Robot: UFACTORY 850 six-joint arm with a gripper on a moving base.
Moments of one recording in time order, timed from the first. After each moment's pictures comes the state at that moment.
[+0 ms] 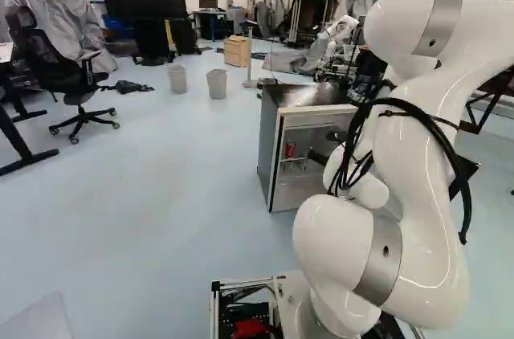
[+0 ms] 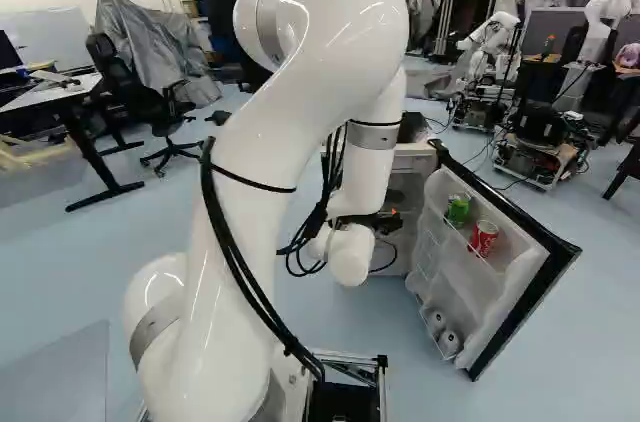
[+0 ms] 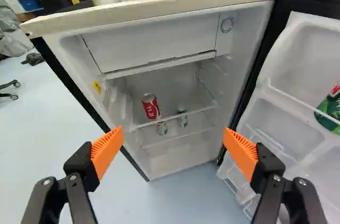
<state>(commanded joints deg) -38.2 -38.4 -27.6 -28.1 78.1 0.0</state>
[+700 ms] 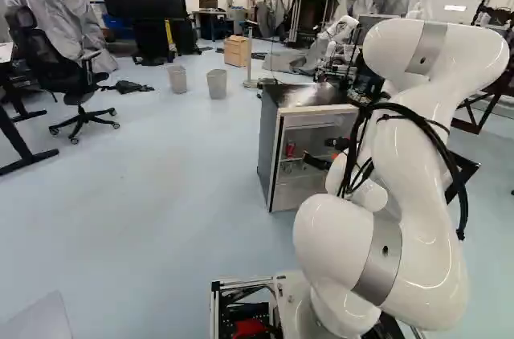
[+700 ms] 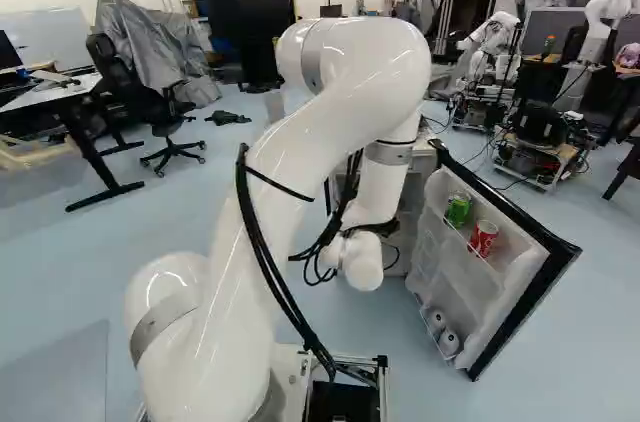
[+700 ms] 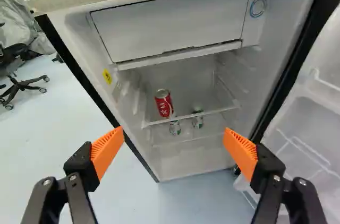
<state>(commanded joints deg) -39.5 -47.8 -35.1 -36.8 80.0 0.0</state>
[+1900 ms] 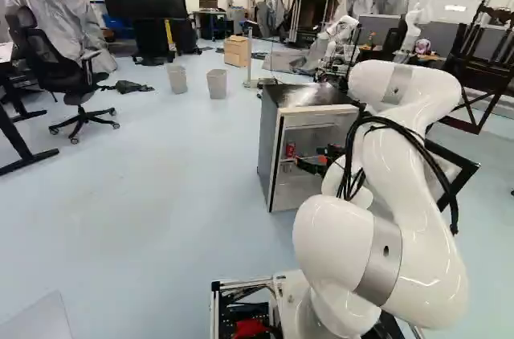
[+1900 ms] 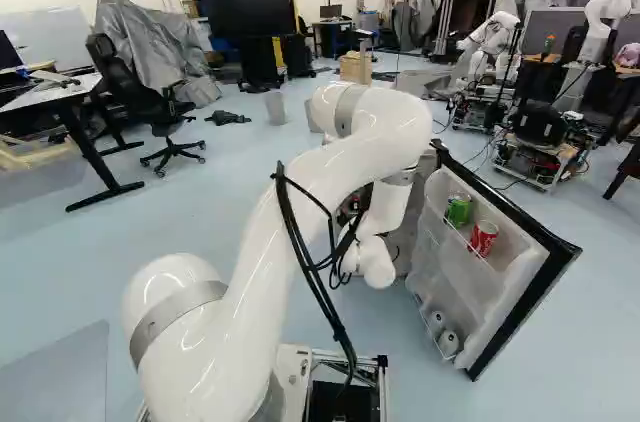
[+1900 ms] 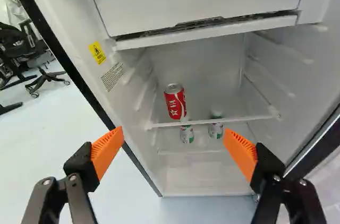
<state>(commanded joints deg) -36.9 -65.1 -53.8 -43.1 81.8 0.0</state>
